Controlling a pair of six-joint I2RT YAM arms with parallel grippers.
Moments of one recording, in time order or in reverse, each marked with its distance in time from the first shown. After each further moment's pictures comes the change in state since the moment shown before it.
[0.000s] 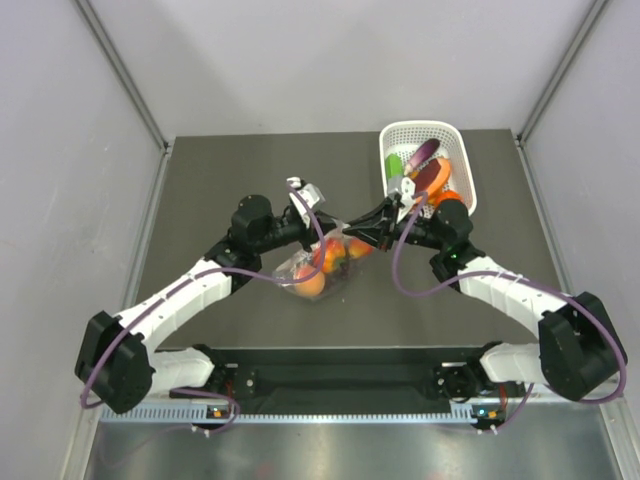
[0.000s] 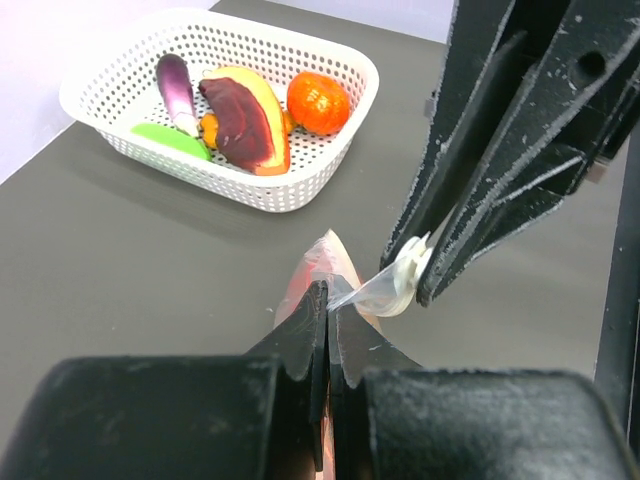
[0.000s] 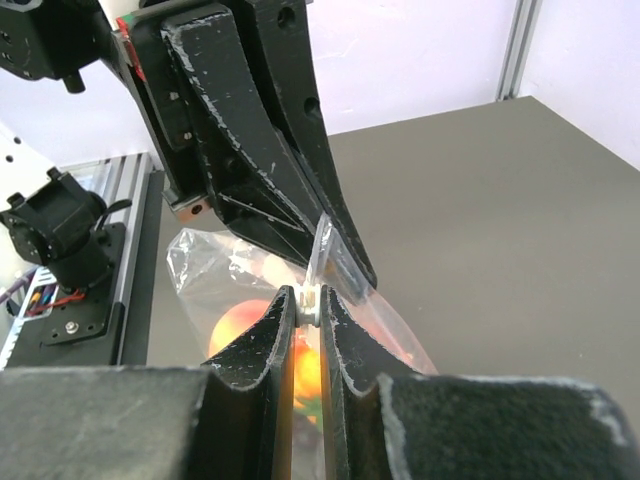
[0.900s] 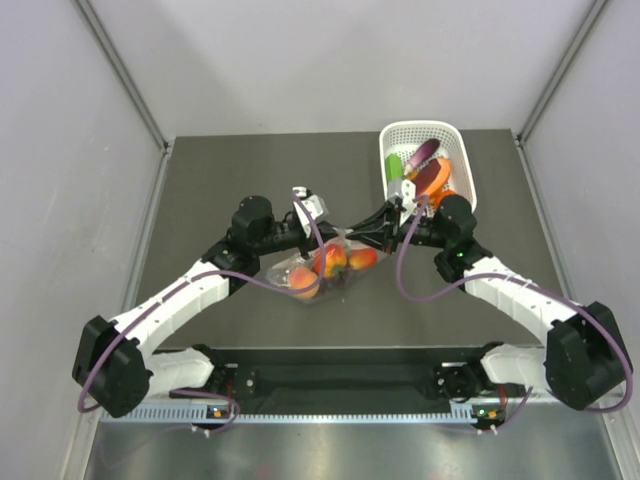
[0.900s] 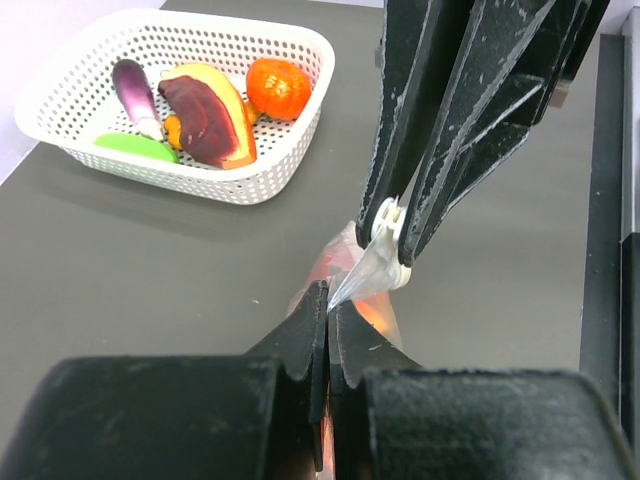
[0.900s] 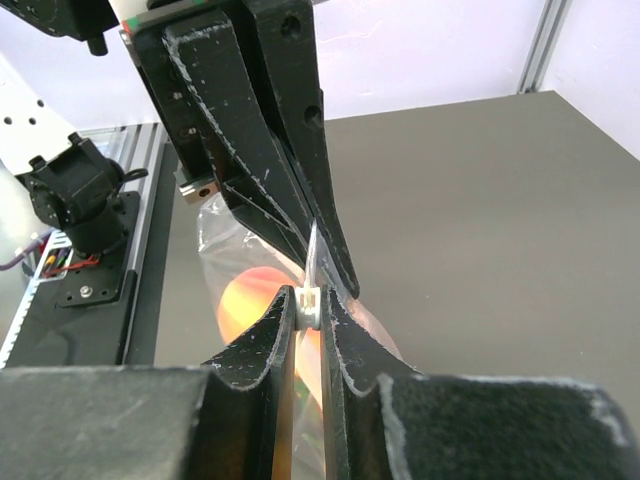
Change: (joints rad) left arm -0.008 -0.023 0.009 -0.090 0.087 0.111; right arm -0.014 -0.055 0.027 -0.152 -0.075 -0.092
